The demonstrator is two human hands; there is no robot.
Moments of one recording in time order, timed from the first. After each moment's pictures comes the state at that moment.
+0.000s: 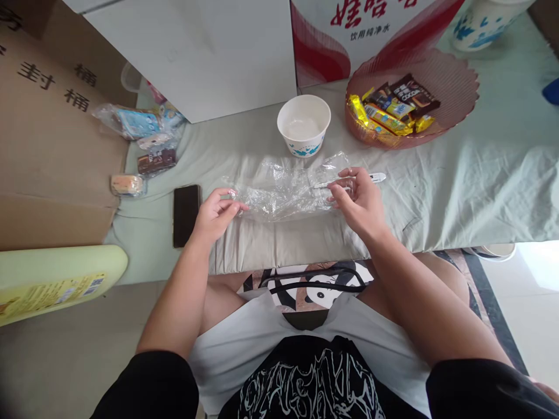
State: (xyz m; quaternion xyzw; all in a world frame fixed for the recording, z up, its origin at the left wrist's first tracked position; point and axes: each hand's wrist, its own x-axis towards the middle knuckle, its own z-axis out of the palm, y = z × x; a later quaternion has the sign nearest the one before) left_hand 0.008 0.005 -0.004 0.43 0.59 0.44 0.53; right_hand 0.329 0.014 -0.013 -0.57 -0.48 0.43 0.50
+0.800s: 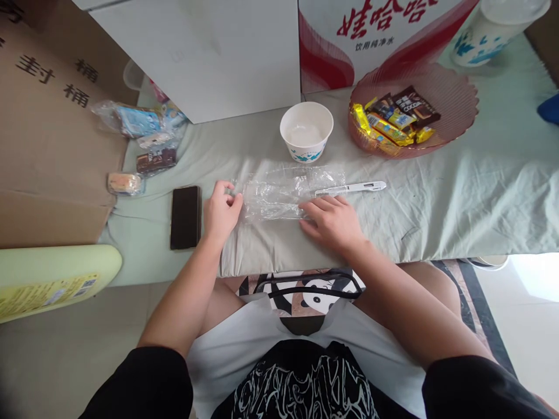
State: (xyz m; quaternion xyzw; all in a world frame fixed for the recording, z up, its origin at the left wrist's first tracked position) left_hand 0.028 0.026 -0.014 0.59 0.73 0.28 0.19; right_hand 0.306 0.008 -0.027 -0.44 -0.87 0.05 0.21
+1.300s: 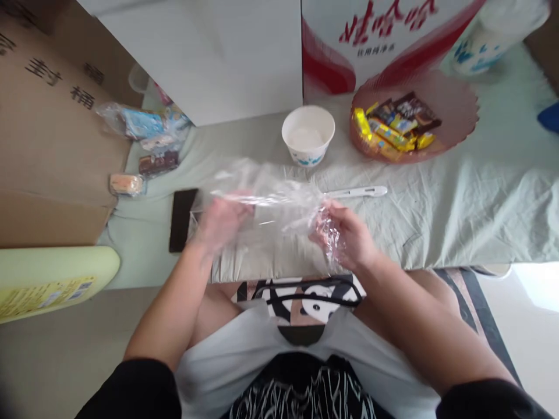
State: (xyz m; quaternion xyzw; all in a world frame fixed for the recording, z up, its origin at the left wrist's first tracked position) left_hand 0.014 0.021 -0.025 0.40 0.47 0.47 0.64; right_hand 0.301 -0.004 0.009 -0.39 -0.28 0.75 0.45
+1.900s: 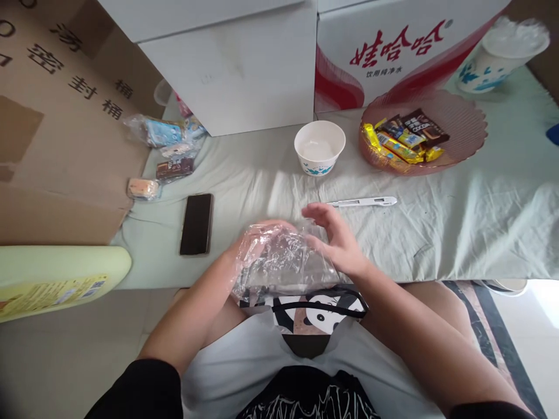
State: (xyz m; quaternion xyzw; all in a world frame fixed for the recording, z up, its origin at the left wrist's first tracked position) left_hand 0.063 -0.001 -0.003 0.50 0.43 0.30 0.69; right_hand 0.285 -0.008 -0.013 -0.44 -0.55 0.56 0.44
